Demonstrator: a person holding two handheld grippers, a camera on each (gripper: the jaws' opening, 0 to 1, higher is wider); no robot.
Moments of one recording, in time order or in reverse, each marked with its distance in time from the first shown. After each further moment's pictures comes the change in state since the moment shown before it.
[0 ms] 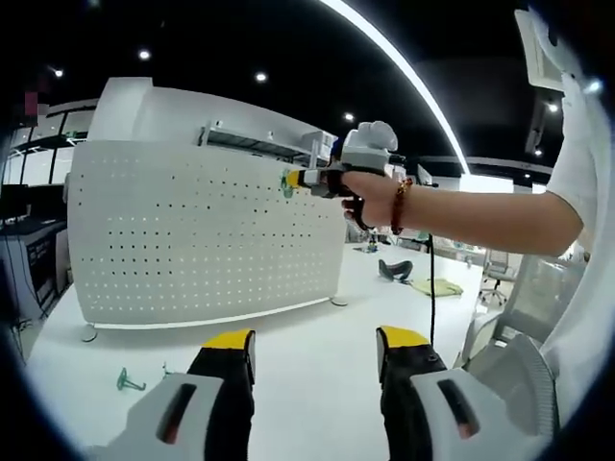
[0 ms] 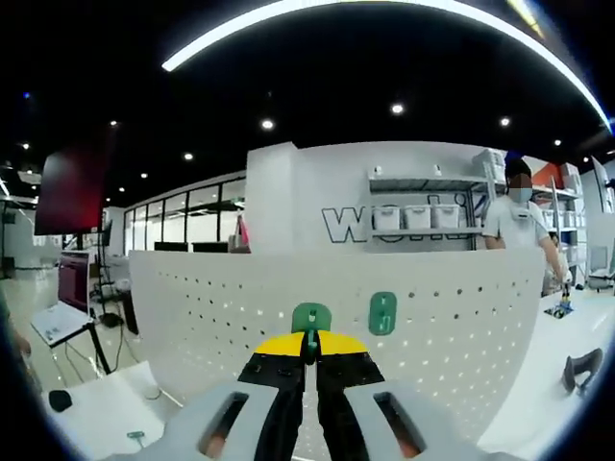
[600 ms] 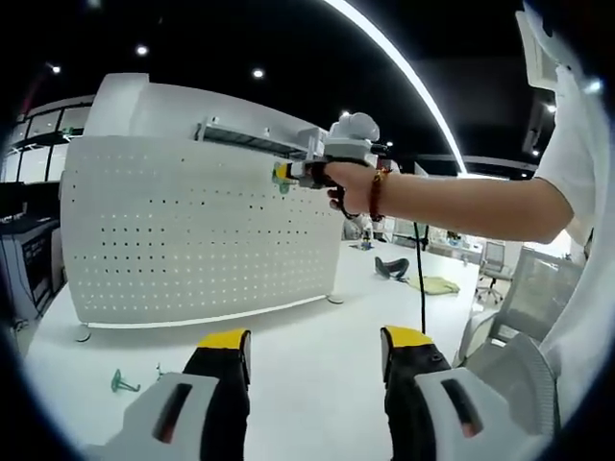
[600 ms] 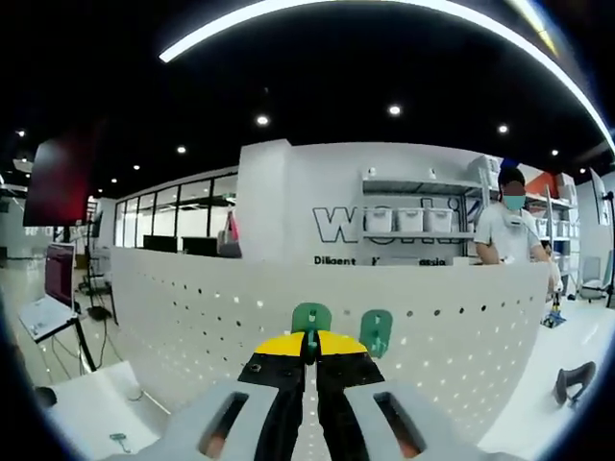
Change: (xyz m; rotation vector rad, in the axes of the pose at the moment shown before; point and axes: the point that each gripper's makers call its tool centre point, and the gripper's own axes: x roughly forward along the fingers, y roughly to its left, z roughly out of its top) left arm 0.009 -0.003 0.000 0.005 0.012 -0.027; right arm 0.027 -0.009 0.004 -0.051 0.010 -0.036
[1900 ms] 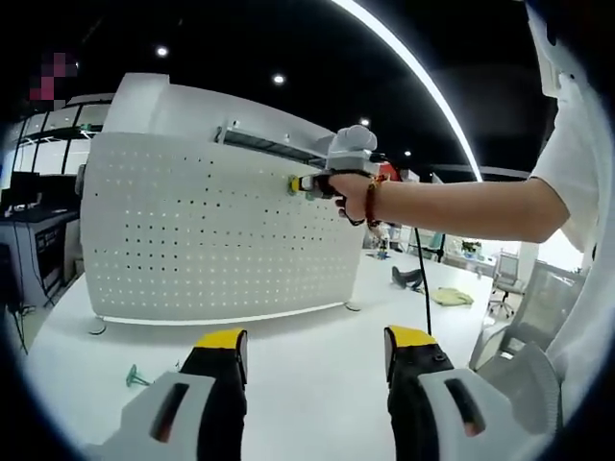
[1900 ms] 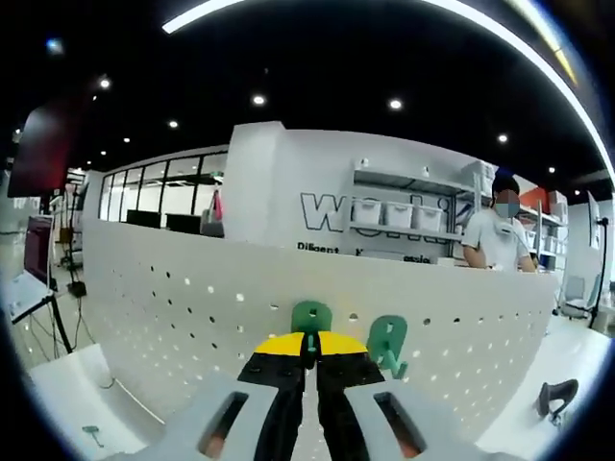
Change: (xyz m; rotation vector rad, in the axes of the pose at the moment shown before) left arm -0.011 0.027 0.003 -0.048 -0.035 0.078; right arm 0.035 -0.005 -0.014 -0.105 0.078 -0.082
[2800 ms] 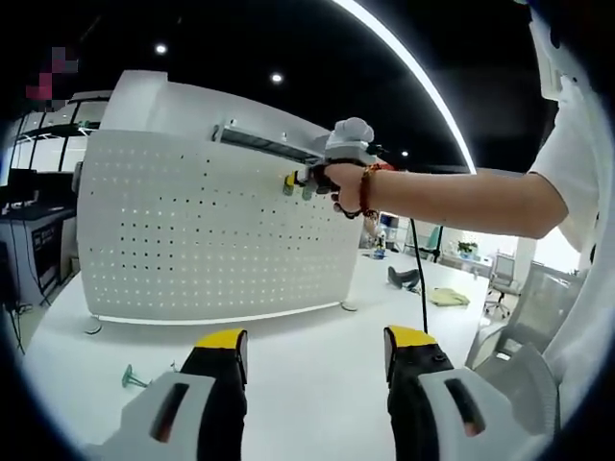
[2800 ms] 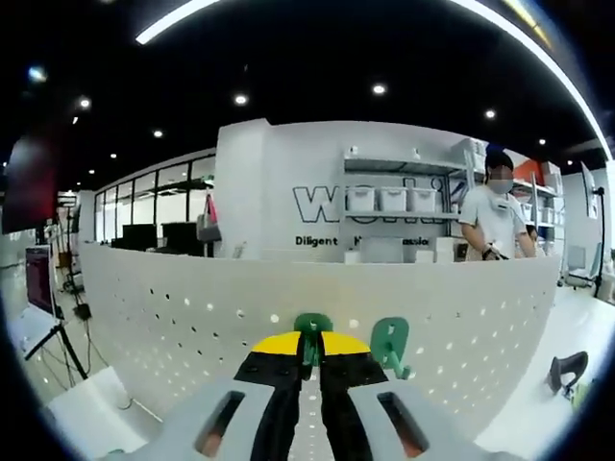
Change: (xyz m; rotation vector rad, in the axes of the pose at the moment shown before) left arm 0.003 -0.001 0.001 -0.008 0.006 -0.017; right arm 0.003 -0.003 0.006 0.148 0.032 -0.005
